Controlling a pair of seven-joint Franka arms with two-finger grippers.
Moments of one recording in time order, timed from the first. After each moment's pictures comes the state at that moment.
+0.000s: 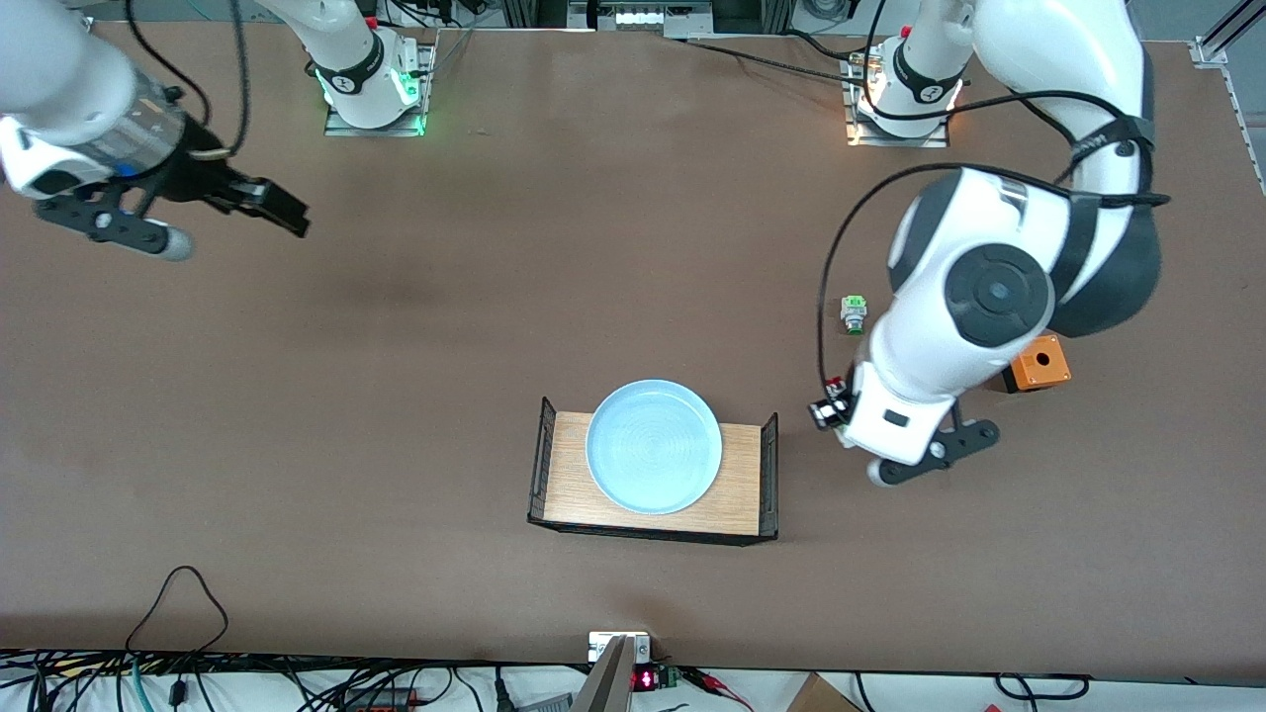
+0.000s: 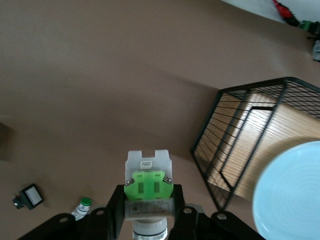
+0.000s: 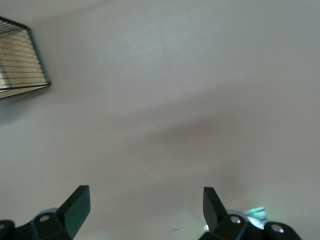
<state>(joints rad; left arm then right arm) -0.33 0.69 -0.01 -0.98 0.01 1.64 -0.71 0.24 0.01 0.01 -1.62 0.08 1.54 0.58</state>
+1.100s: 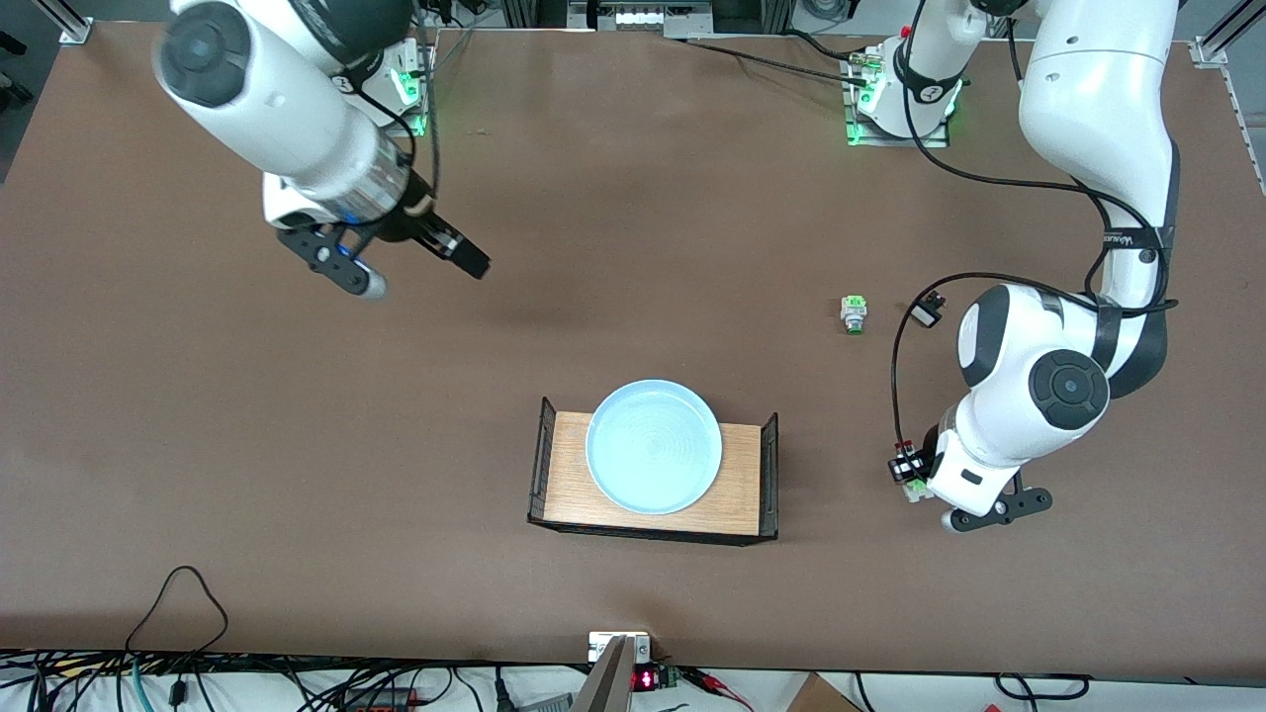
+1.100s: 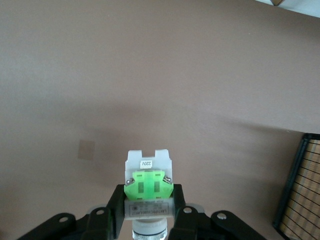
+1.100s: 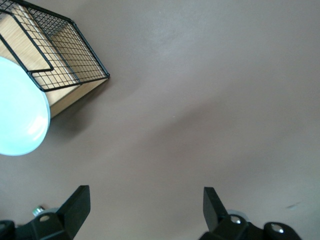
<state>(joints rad) -0.15 0.69 0.00 -1.41 0.01 2.18 -0.41 0.48 0.19 0.01 -1.61 0.20 1.81 1.11</state>
